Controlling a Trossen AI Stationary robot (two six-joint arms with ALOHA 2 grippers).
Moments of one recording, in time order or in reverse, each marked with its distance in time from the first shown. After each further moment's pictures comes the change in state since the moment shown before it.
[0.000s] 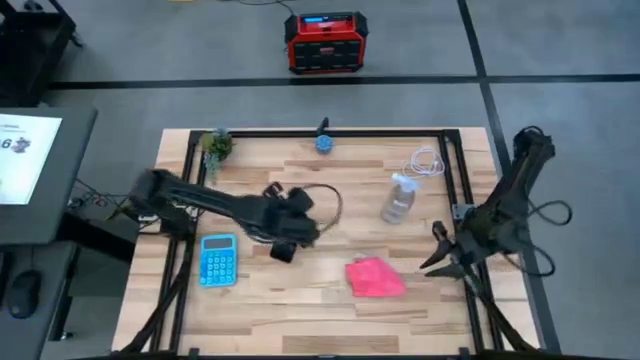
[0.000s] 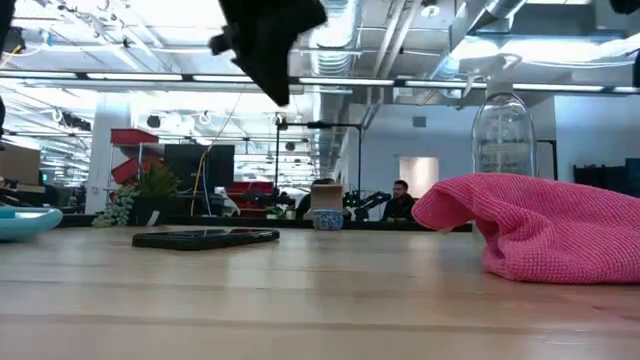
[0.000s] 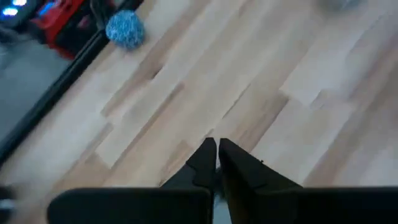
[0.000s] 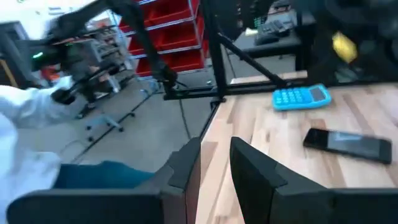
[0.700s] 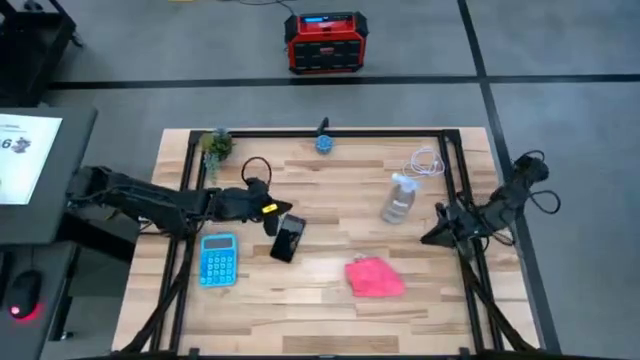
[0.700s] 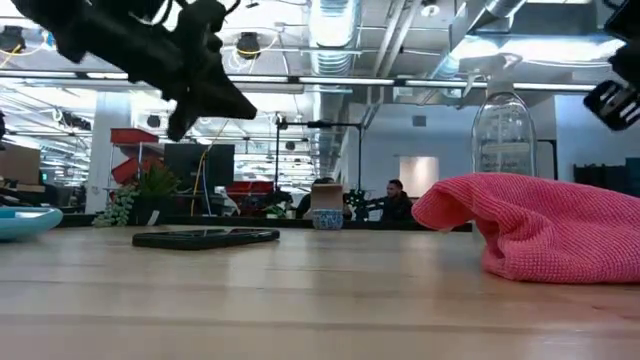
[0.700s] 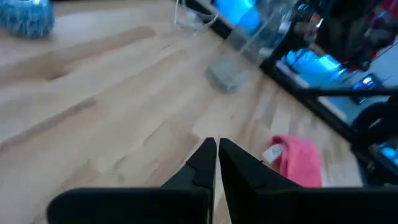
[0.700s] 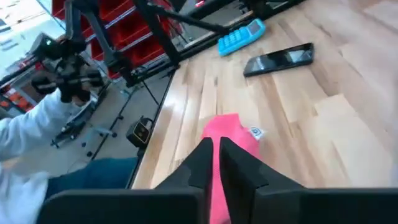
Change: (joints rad) left arm 0.225 -0.511 -0.911 1.185 0.425 0.090; right arm -0.339 -0.533 -0.245 -0.360 -0.224 0.238
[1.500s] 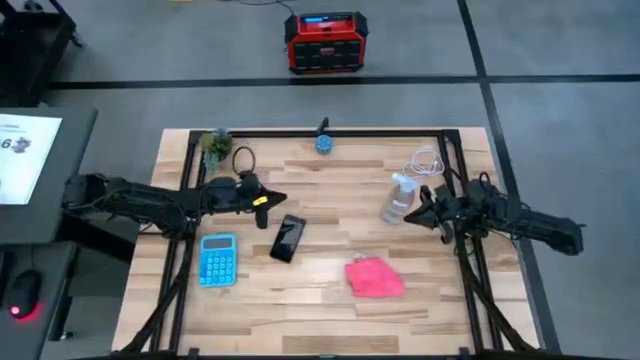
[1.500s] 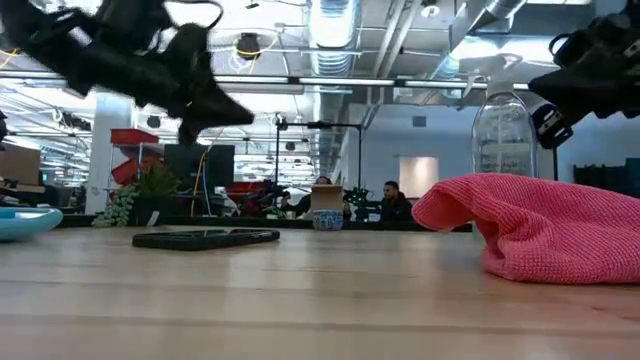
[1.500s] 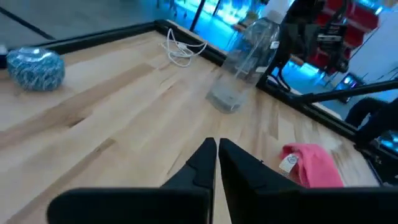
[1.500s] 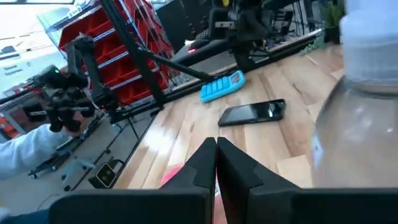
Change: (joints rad) left arm 0.144 -0.071 -0.254 0.336 0.142 0.190; right arm -0.956 0.003 -0.152 0.297 -0.871 -0.227
